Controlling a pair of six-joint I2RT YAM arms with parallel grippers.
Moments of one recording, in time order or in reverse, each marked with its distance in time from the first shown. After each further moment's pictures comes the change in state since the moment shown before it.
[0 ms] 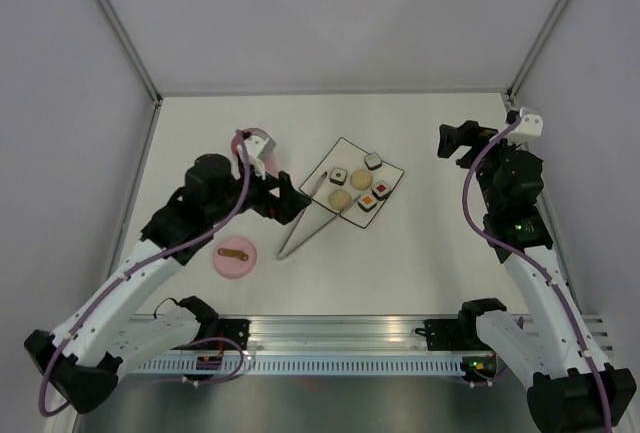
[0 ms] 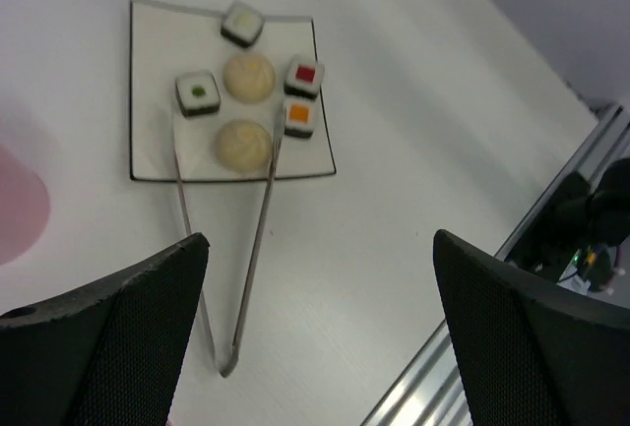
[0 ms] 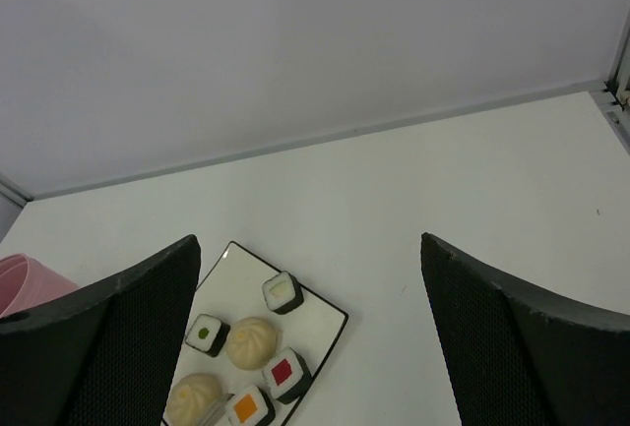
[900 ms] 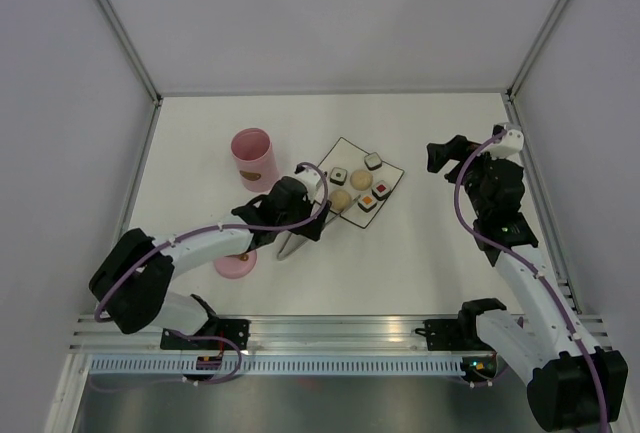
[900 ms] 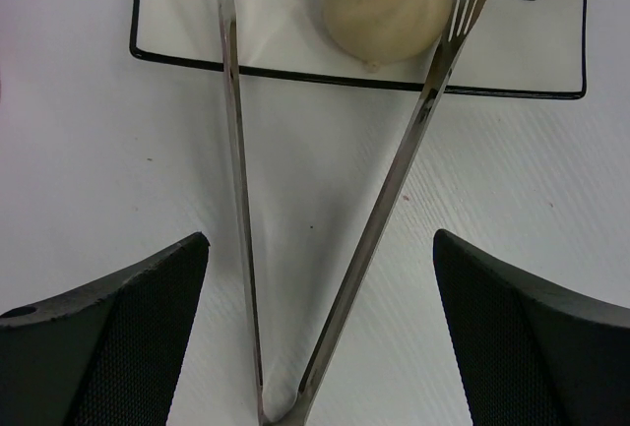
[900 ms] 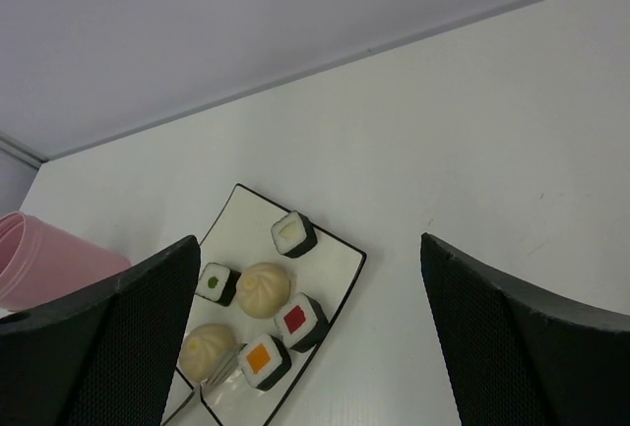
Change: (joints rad) left arm -0.184 0.505 -0.253 0.317 -0.393 0.019; right arm 0.000 0.030 -0.151 0.055 -0.049 0.114
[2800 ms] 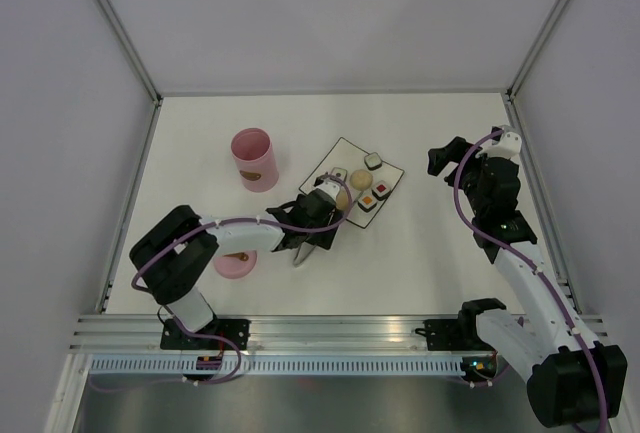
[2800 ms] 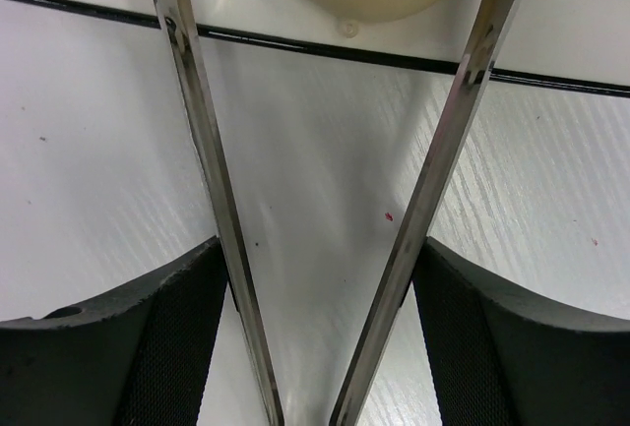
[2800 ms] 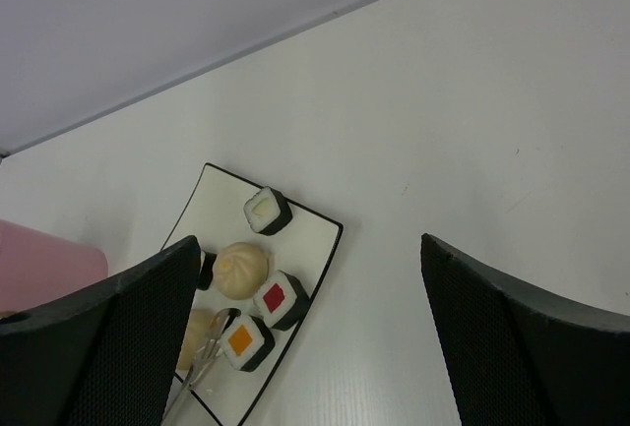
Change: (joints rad) left arm -0.116 0.267 0.100 -0.025 -0.124 -0.109; right arm 0.000 0.024 0.005 -0.083 0.049 0.029
